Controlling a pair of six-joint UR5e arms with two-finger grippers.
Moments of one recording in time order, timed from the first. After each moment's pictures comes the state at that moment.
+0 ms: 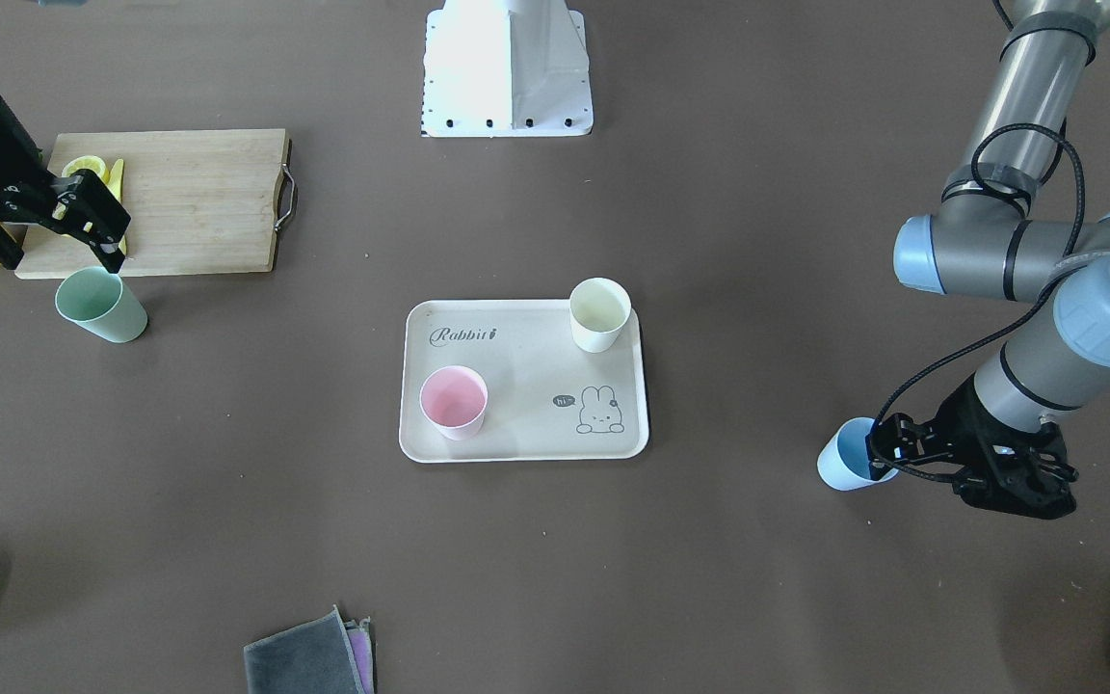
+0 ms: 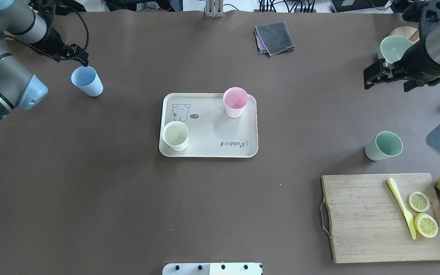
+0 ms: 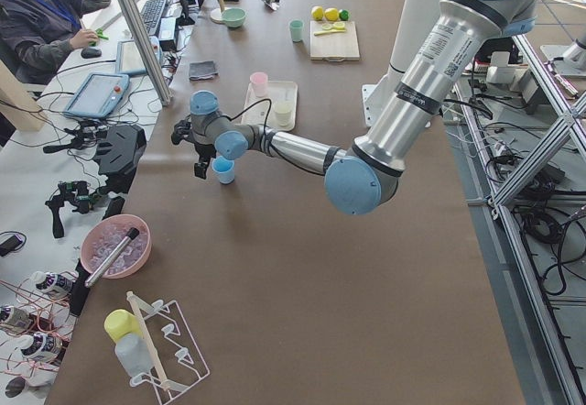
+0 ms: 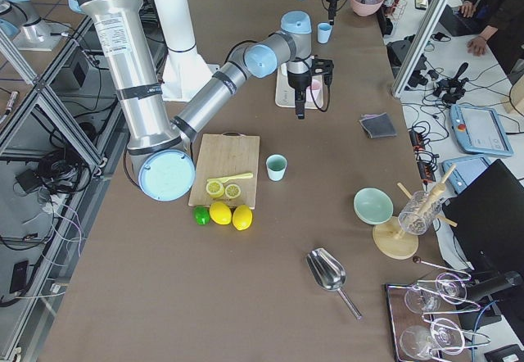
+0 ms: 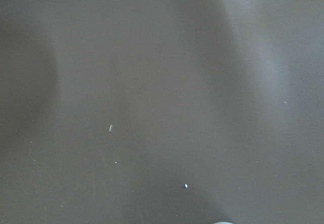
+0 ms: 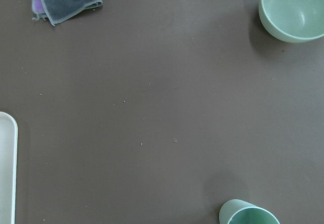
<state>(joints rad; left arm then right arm) -1.05 -2.10 -1.26 -2.05 -2.15 -0.60 1.03 -1.31 2.12 -1.78 2.08 0.85</state>
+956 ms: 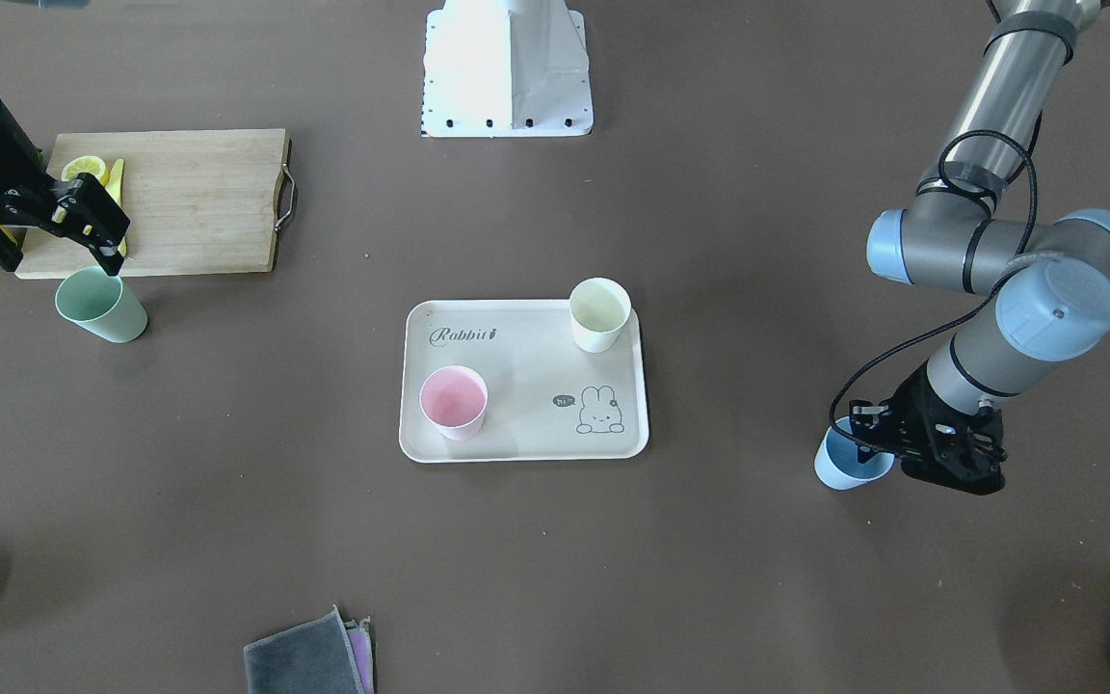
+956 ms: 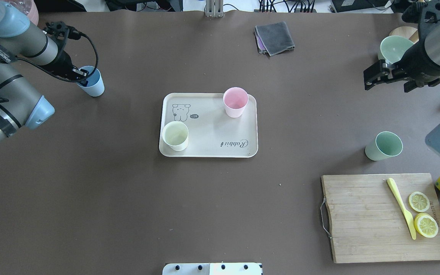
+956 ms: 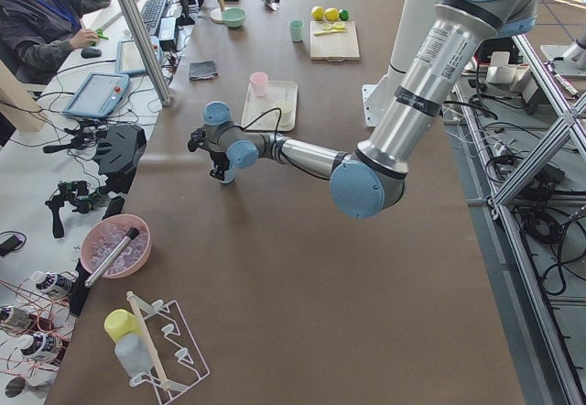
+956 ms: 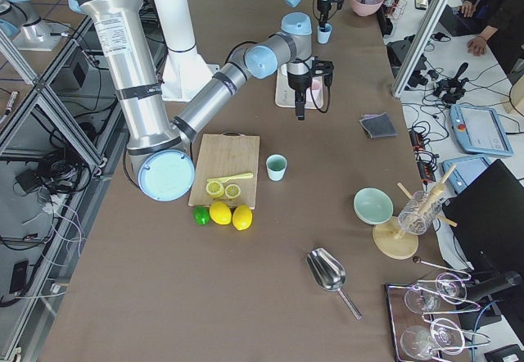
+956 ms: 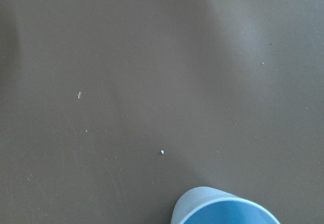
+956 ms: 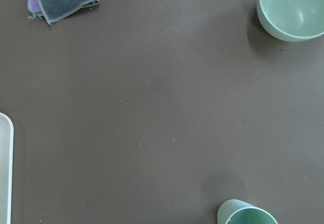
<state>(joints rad) -0.99 -2.07 -1.25 -2.08 -2.15 -0.55 1.02 -1.31 2.11 -1.78 2.08 0.85</state>
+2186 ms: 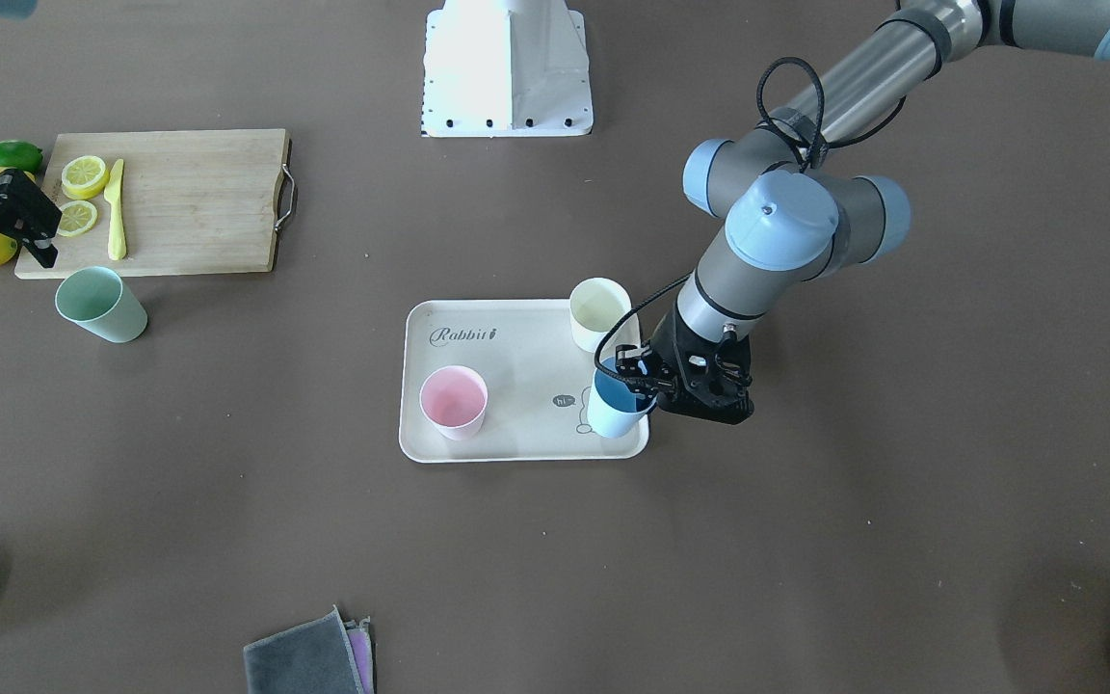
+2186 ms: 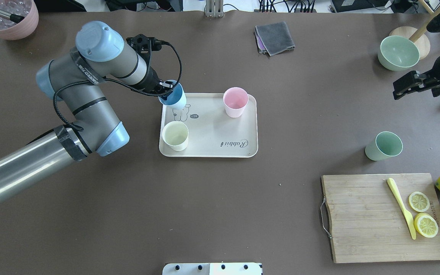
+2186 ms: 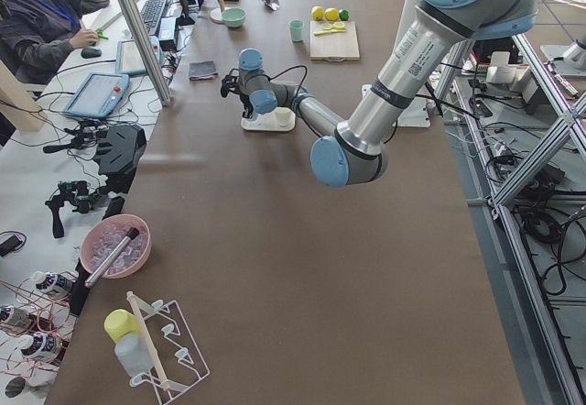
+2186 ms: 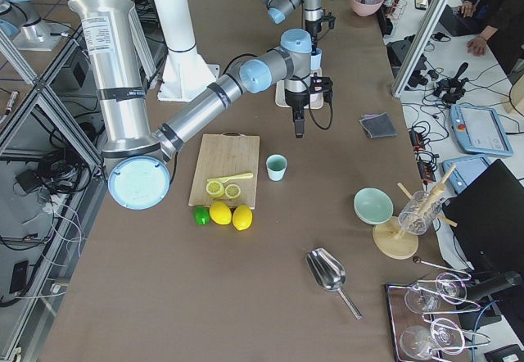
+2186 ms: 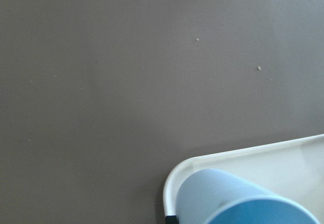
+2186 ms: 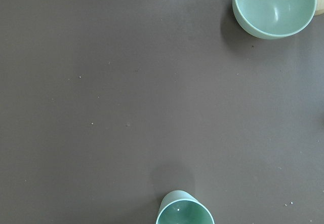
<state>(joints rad) -0.74 -2.27 -1.37 -2.04 -2.03 -1.01 1.10 -1.42 2.11 -1.77 2.13 0.60</state>
